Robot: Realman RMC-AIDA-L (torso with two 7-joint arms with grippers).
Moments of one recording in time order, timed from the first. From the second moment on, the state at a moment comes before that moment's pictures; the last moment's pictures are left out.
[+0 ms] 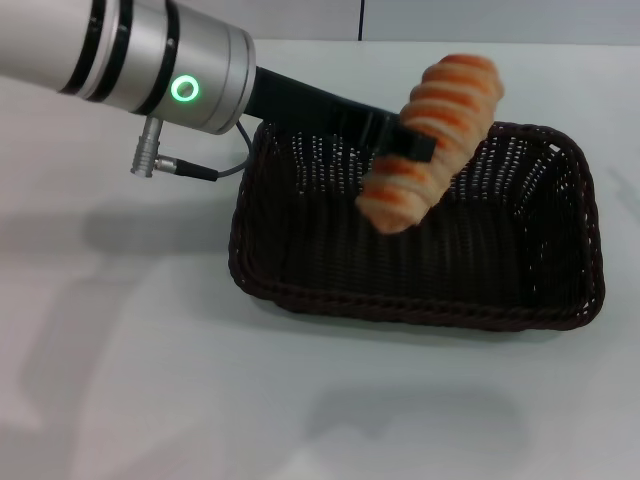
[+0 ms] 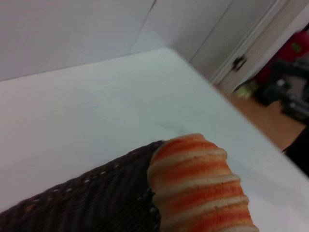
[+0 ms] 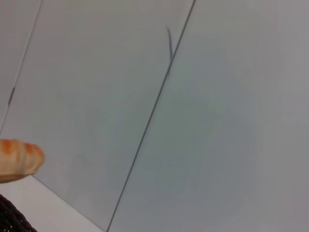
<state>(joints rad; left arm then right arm) -0.55 -2.07 1.43 1.52 2.05 1.40 -2.81 -0.07 2.08 2.06 1.40 -1.40 1.06 -2.00</state>
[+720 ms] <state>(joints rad) -0.51 -2.06 1.42 1.53 2.07 1.30 -2.68 -0.11 2.08 2.03 1.46 -1.41 1.07 -1.98</state>
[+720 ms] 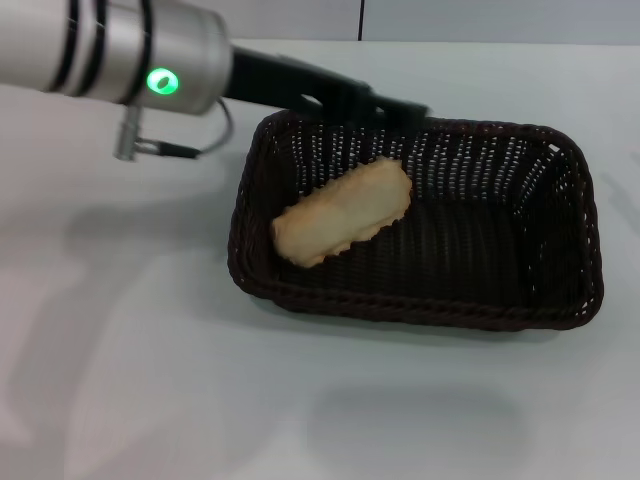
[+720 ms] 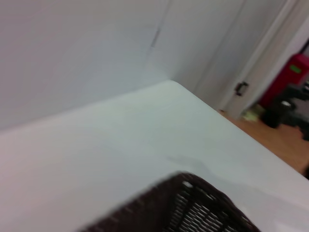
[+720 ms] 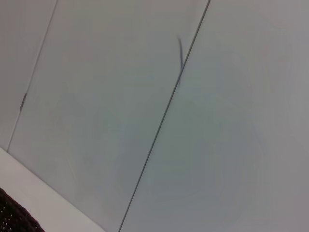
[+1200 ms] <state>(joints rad) -0.13 -2.07 1.32 2.02 2.23 0.90 -2.56 -0.12 2.08 2.14 1.45 -1.29 1.02 -1.94</state>
